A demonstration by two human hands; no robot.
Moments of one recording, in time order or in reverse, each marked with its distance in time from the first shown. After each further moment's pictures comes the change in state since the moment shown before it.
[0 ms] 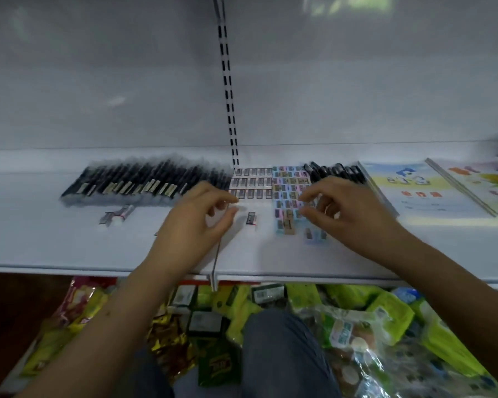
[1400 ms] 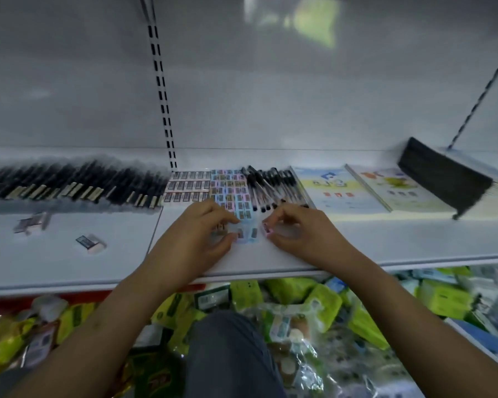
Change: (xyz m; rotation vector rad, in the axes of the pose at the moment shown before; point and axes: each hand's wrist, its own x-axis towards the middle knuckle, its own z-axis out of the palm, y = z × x) left_hand 0.010 0.047 0.069 -0.054 -0.182 0.155; right_hand -0.045 0.045 -0.006 0.104 -0.004 0.125
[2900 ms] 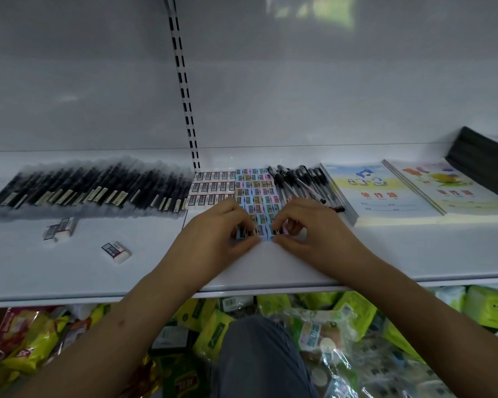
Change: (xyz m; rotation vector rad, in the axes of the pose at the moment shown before) left_hand 0.010 -0.020 -0.005 0.052 0.013 0.025; right_hand 0.030 -0.008 0.028 -0.135 -0.002 -0.178
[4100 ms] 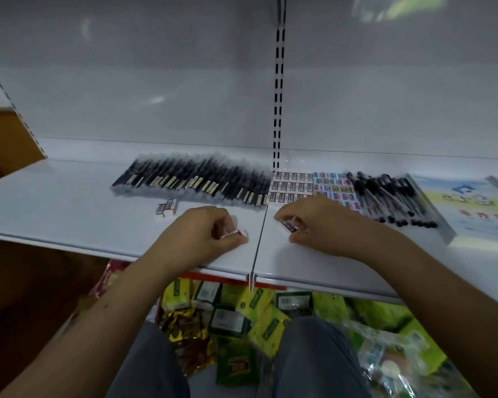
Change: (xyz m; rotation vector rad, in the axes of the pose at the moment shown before) left_hand -0.073 -0.059 -0.095 0.135 -0.123 -0.455; right_hand 0.076 -0.077 0.033 -0.106 -0.431 -0.083
